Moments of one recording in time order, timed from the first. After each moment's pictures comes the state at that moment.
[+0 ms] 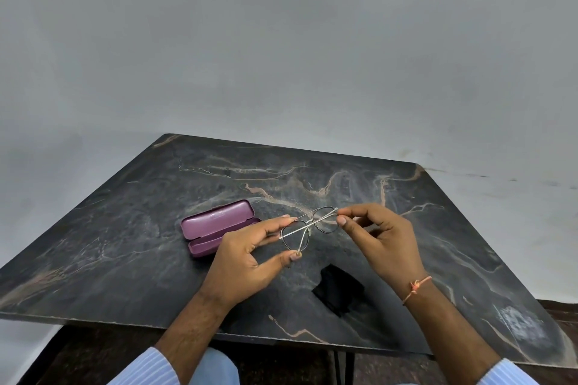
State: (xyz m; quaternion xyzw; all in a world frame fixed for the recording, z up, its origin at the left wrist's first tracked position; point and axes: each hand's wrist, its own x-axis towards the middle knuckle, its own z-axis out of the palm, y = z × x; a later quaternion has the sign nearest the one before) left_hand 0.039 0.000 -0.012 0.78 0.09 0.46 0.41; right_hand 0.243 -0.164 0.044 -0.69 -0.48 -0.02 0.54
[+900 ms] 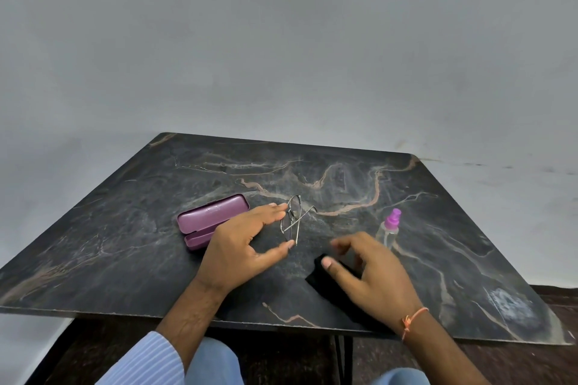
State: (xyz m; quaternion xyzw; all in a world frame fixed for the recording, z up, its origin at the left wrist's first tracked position) left_hand 0.044 0.007 -0.015 0.84 0.08 0.49 0.23; right_hand 0.226 -0.205 -0.001 -0.78 -0.52 -0.04 0.34
